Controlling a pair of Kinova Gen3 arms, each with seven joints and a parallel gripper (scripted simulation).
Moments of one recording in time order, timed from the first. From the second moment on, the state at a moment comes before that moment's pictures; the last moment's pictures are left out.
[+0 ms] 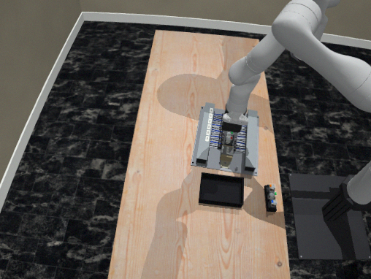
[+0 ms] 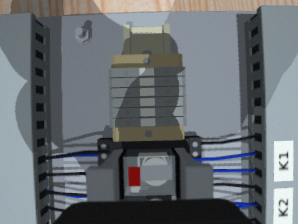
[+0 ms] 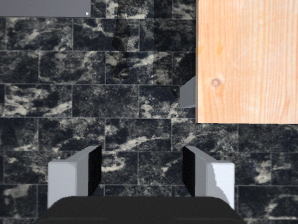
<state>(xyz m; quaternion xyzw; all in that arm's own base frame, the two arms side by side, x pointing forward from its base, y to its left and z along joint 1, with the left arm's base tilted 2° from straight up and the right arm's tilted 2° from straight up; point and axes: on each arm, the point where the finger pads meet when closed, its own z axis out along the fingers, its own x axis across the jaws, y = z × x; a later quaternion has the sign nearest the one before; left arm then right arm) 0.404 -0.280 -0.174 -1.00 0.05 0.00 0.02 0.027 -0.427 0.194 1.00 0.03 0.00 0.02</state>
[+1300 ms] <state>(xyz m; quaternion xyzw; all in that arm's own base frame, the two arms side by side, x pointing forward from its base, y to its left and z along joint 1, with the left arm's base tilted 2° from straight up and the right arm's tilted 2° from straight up) 0.403 -0.279 -0.174 -1.00 0.05 -0.02 0.02 0.027 -0.427 0.194 1.00 0.03 0.00 0.02</state>
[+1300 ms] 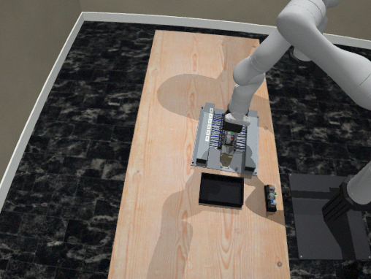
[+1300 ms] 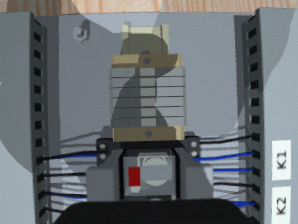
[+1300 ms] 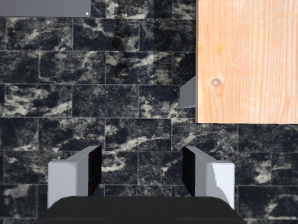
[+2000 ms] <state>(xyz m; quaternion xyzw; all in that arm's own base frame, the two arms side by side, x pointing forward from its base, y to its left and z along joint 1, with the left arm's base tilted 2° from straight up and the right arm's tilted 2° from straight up) 0.403 -0.279 -0.174 -1.00 0.05 -0.02 0.02 0.027 -0.427 0.194 1.00 0.03 0.00 0.02</state>
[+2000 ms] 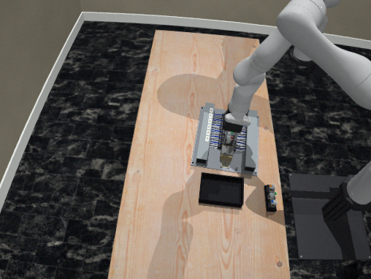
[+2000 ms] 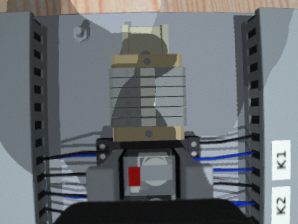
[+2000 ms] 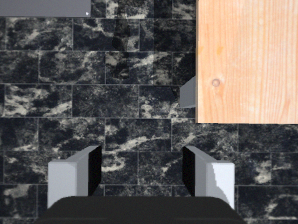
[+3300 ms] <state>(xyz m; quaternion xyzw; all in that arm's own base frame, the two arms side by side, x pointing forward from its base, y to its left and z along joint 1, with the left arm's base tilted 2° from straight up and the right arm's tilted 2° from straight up) 0.404 -0.280 -0.173 -1.00 0.05 0.00 0.02 0.027 -0.427 0.194 1.00 0.03 0.00 0.02</state>
